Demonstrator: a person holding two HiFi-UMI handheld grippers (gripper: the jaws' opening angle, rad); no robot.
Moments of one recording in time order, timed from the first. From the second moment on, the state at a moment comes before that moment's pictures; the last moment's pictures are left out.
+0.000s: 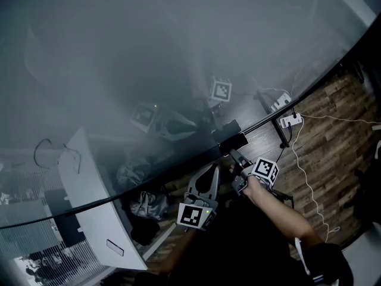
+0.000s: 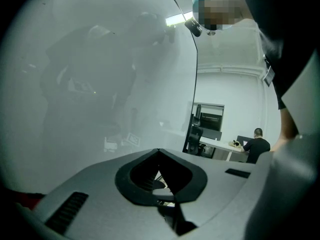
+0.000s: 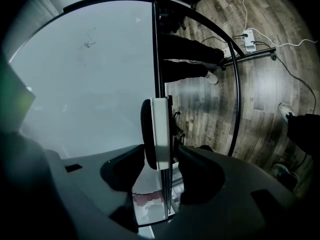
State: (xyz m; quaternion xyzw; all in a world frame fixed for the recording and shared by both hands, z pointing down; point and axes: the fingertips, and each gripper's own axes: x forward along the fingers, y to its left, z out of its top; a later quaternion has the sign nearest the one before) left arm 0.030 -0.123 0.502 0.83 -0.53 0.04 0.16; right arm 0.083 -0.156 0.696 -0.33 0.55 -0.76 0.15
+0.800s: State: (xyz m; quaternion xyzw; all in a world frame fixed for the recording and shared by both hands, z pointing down) left arm 0.017 -0.109 0.490 0.85 -0.51 0.01 0.14; right arm 0.079 -0.133 0.676 -0.32 0.59 -0.73 0.15
